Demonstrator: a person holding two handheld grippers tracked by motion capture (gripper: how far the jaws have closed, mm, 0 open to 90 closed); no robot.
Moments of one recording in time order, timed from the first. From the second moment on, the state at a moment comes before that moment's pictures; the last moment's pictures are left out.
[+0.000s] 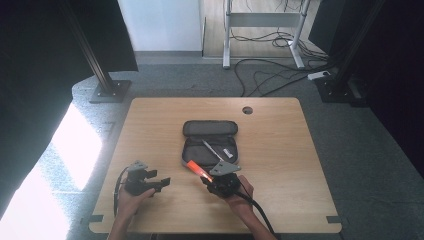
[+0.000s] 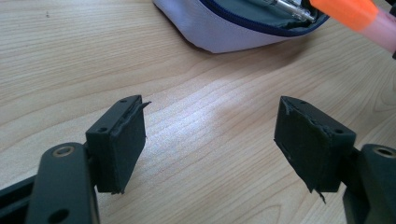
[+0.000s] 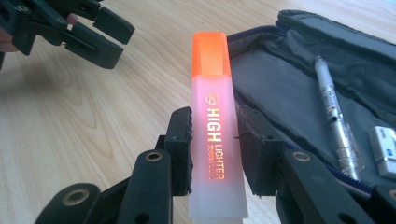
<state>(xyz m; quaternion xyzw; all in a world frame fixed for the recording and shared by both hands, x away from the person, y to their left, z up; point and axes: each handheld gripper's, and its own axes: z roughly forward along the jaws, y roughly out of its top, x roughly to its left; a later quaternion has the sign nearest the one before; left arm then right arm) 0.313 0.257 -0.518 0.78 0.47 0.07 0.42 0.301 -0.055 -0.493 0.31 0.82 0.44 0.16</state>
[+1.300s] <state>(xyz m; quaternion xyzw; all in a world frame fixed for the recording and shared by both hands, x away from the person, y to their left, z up) 0.312 0.256 -0.518 0.78 0.46 0.07 0.42 0.377 -0.045 -0.485 0.33 0.82 0.43 0.17</state>
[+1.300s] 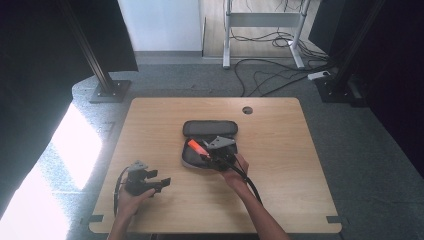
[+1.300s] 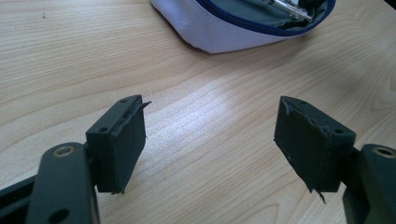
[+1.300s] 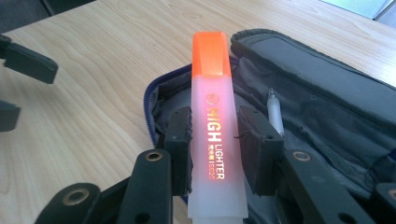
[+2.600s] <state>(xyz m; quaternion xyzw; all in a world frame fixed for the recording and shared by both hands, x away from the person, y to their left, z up) 0.312 0.258 -0.518 0.78 0.46 0.07 0.42 0.406 -0.029 -0.512 0.35 0.84 0.38 0.16</state>
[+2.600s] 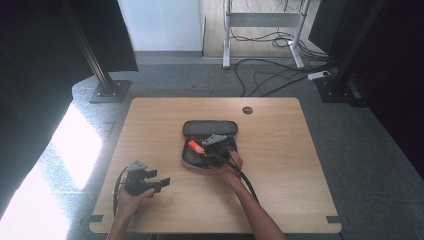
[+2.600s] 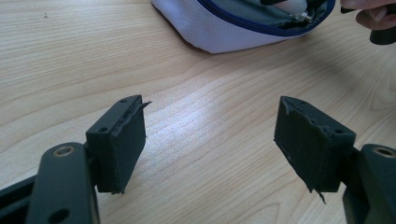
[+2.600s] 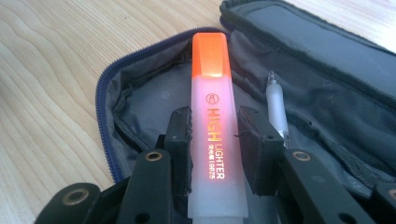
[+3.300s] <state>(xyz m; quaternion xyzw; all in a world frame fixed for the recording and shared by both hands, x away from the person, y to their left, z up) 0.313 0.258 -0.518 0.78 0.46 0.07 0.42 0.409 -0.024 -0.522 0.35 0.85 0.36 0.16</state>
